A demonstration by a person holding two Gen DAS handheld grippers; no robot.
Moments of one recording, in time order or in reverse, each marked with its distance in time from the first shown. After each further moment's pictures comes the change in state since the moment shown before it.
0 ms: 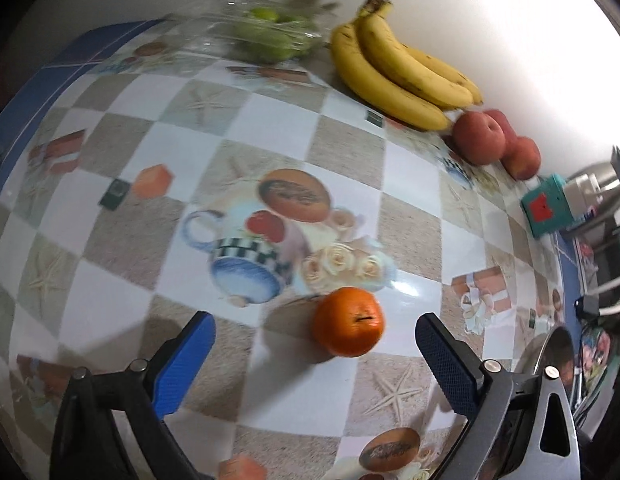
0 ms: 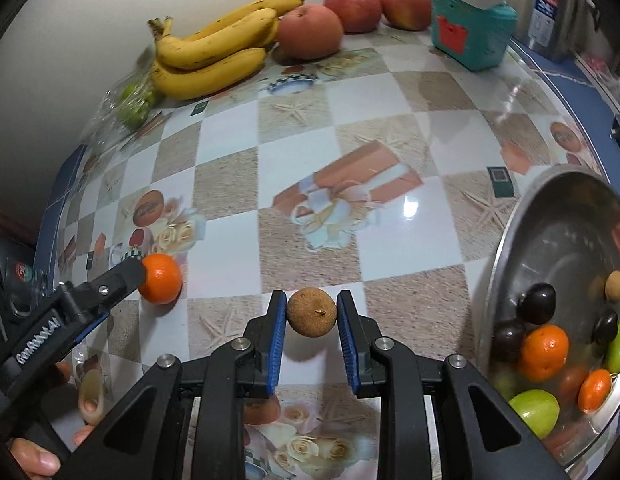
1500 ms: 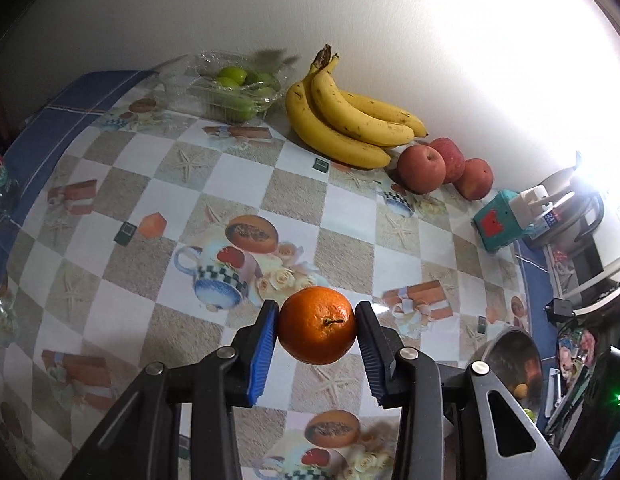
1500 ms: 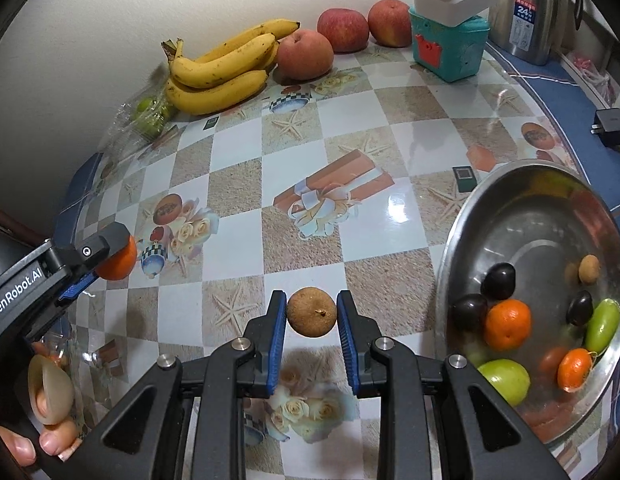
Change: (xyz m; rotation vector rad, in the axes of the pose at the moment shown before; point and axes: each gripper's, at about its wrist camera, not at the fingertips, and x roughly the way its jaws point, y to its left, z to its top) left arm -0.068 -0.038 -0.005 0.029 -0.113 -0.038; right arm -0.043 -0.013 -0.014 -0.008 -0.037 0.033
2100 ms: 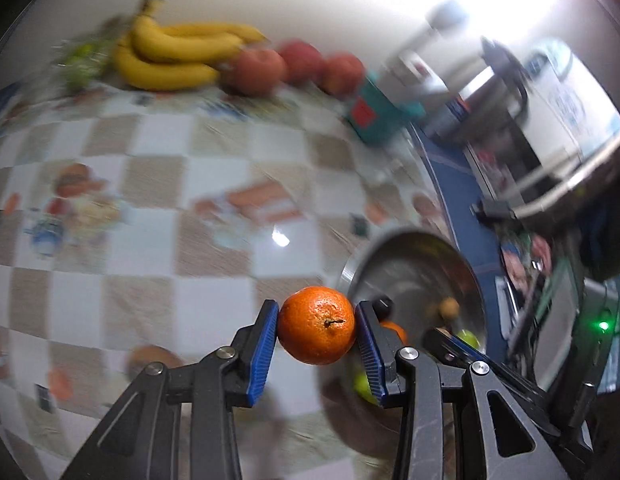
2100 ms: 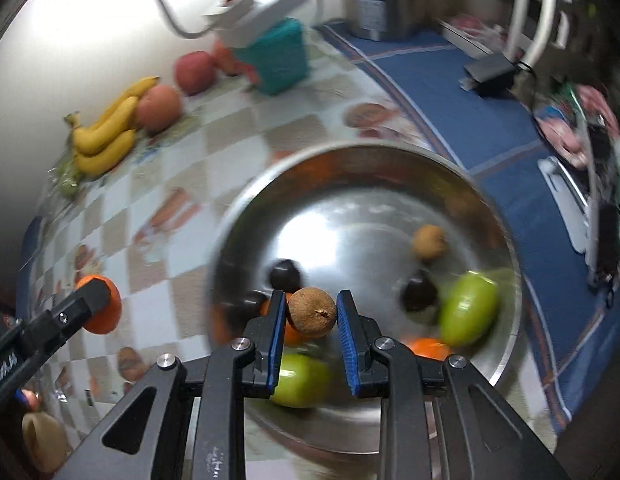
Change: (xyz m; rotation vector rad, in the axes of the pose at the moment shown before) left arm 0.033 -0.139 -0.071 0.230 0.220 -0.217; right arm -0.045 -0.140 -0.019 0.199 -0.051 -0.174
